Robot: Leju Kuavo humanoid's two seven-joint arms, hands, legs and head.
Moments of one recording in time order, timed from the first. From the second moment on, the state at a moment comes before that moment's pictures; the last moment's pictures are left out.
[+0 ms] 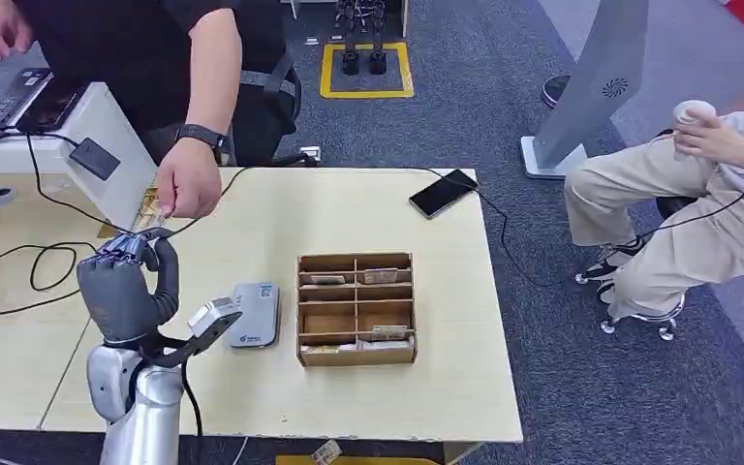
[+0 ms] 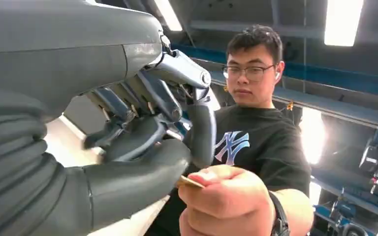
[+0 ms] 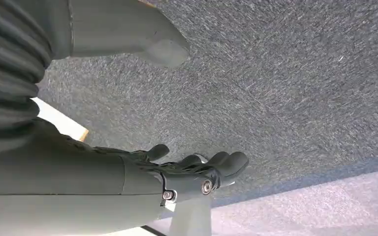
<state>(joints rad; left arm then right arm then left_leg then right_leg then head) -0.21 -0.27 0.20 -1.45 -1.05 0.70 -0.70 -0.14 0.31 -1.54 -0.62 1.10 -0.69 -0.42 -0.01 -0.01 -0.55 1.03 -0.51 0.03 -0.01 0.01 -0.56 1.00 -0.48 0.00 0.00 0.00</state>
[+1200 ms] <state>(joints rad) -0.20 -0.26 0.20 -1.55 -0.93 0.70 -0.70 -0.14 0.31 -1.54 -0.62 1.11 -0.69 -0.42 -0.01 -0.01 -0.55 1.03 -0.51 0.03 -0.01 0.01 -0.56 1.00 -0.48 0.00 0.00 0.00</state>
